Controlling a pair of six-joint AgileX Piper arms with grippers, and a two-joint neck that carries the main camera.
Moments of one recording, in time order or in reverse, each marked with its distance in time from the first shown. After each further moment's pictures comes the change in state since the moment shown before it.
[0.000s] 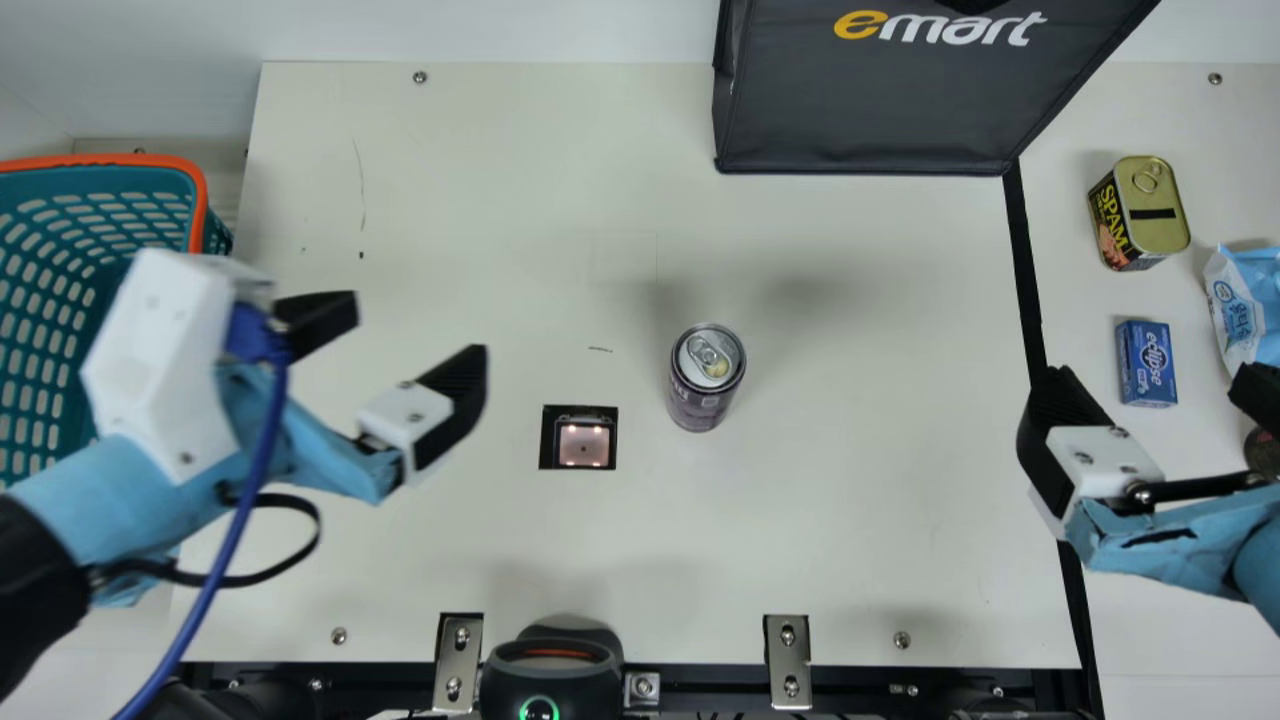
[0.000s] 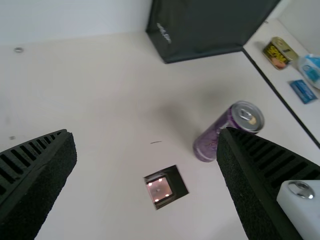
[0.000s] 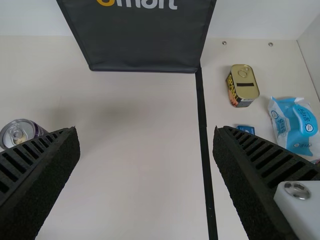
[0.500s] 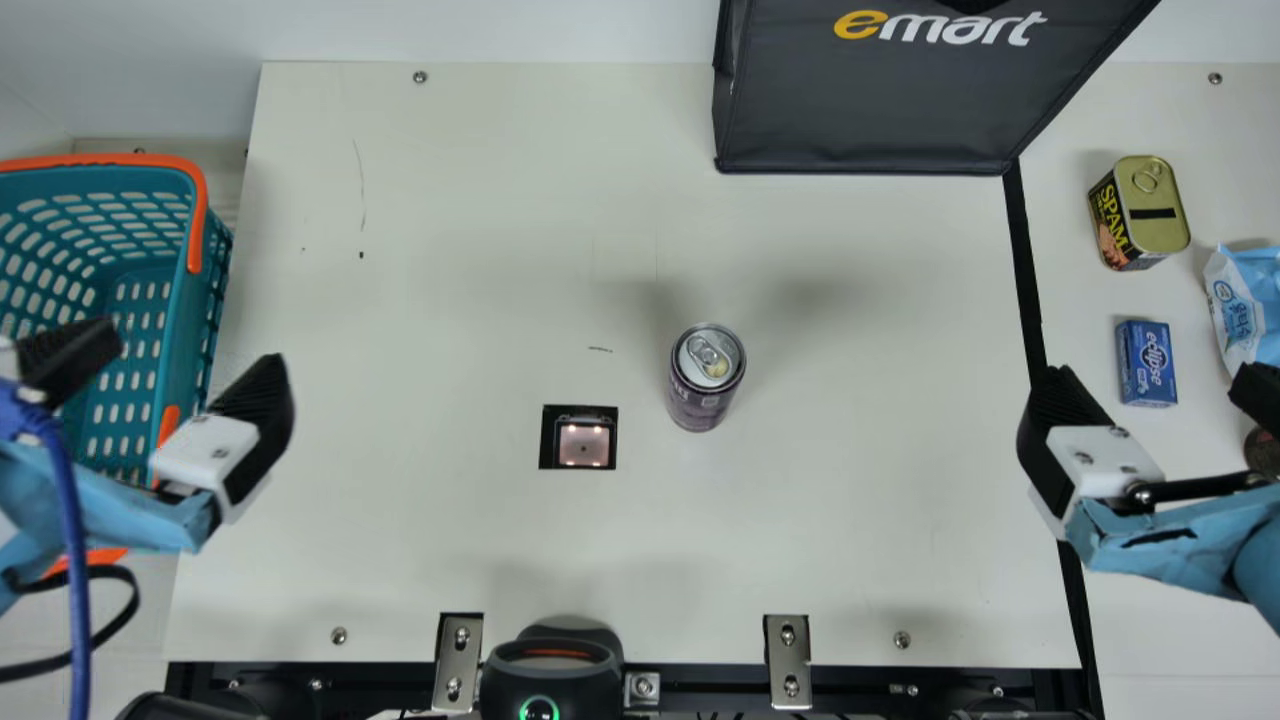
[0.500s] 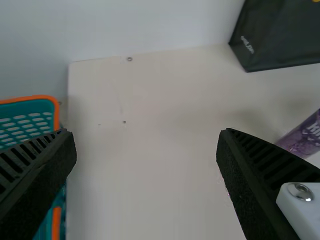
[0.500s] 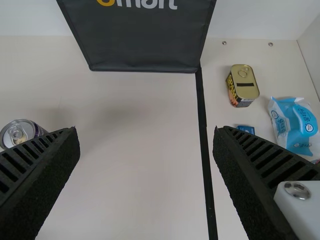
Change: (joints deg) left arm 16.3 -10.7 -2.7 6.6 12.7 6.4; right arm 0.0 0.0 0.0 0.0 0.0 0.0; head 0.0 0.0
